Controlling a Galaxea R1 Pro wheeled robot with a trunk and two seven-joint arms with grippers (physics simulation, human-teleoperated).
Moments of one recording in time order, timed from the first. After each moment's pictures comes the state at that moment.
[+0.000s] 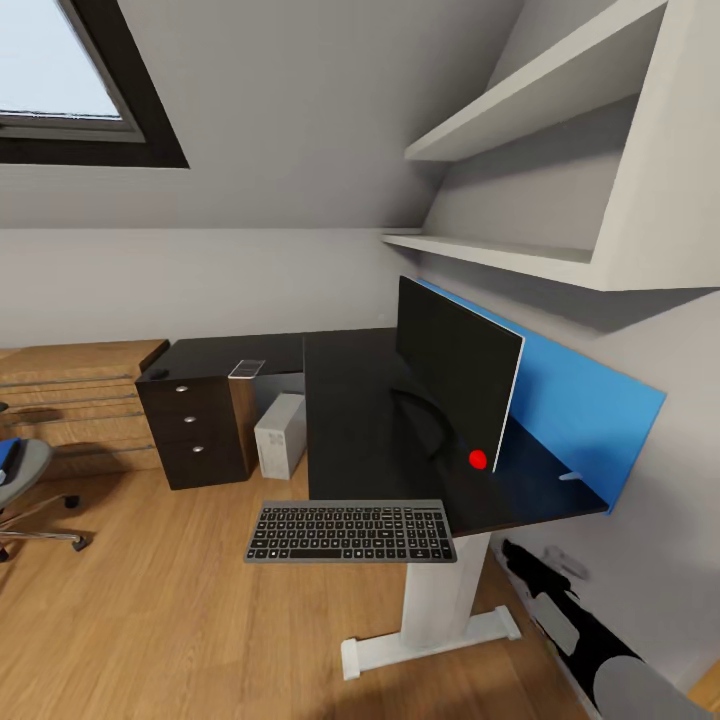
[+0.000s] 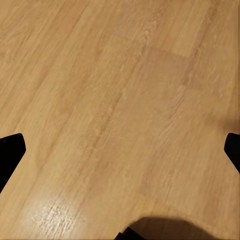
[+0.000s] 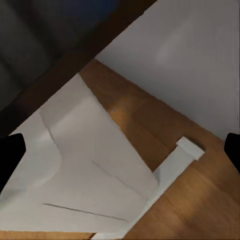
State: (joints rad) left arm 0.03 0.09 -0.30 -0.55 0.67 -0.37 0.41; right arm -0.61 -0.15 0.07 -0.37 -0.71 -0.14 -0.09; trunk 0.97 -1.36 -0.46
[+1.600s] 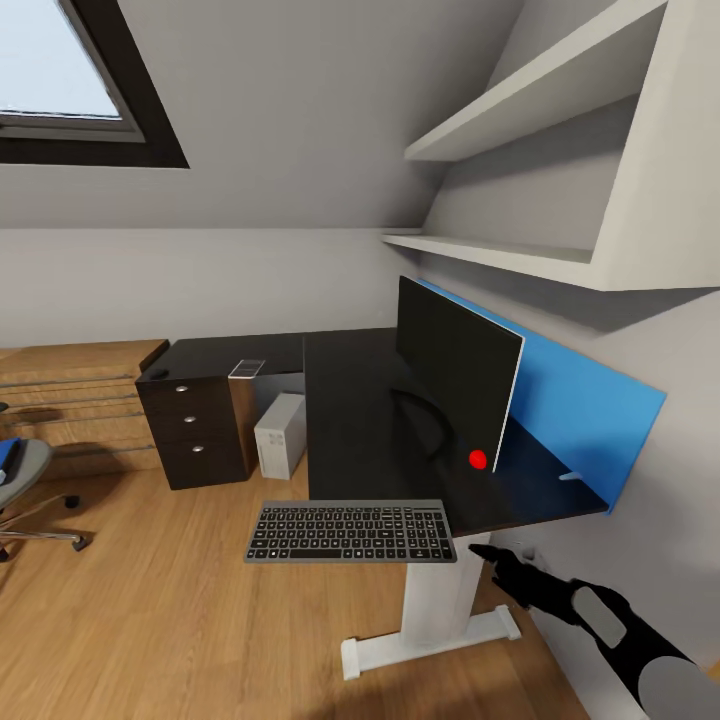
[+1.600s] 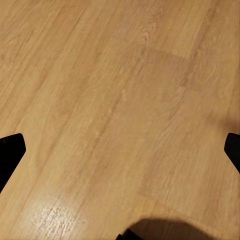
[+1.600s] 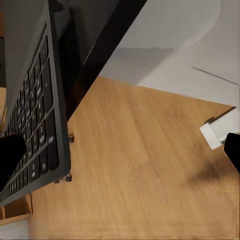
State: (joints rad) left arm 0.03 0.09 -0.30 -0.55 0.67 -0.38 0.41; right arm -0.61 -0.27 0.14 -0.40 -0.96 0.52 0.50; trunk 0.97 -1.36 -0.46
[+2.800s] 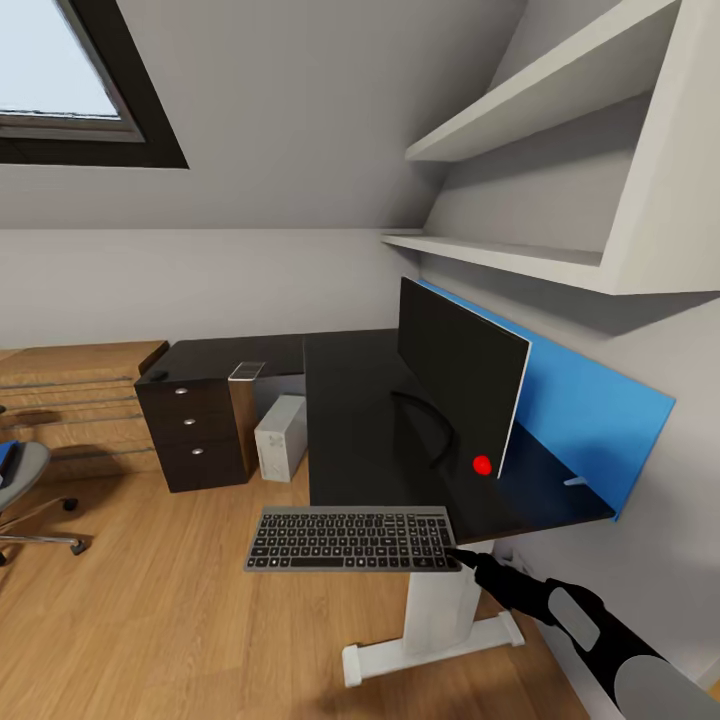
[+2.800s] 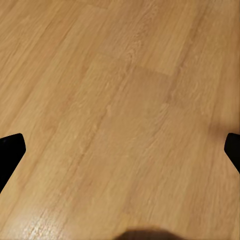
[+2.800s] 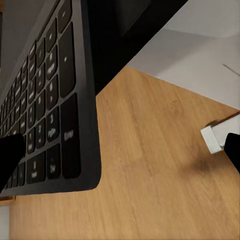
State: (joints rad) left arm 0.03 0.09 -0.31 -0.60 0.66 -0.39 0.41; right arm -0.61 -0.21 0.18 -0.41 -0.87 0.46 0.50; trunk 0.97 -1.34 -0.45
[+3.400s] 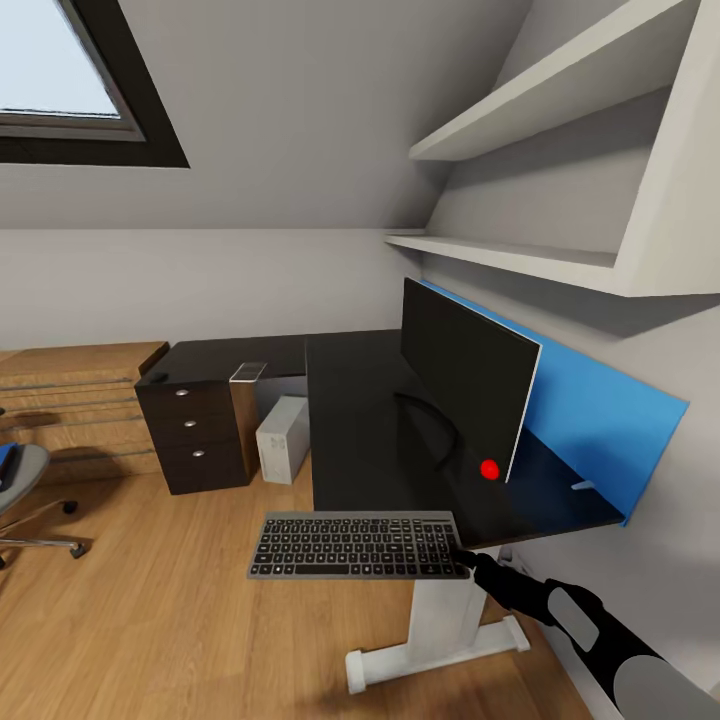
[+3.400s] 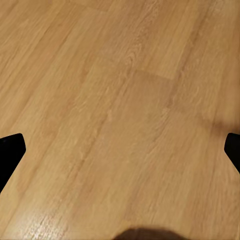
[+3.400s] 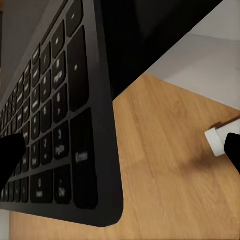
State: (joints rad) left arm 0.03 0.09 -0.31 -0.60 0.67 -0.39 0.41; right arm -0.61 -0.21 0.18 -0.41 -0.87 0.46 0.50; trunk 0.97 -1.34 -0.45
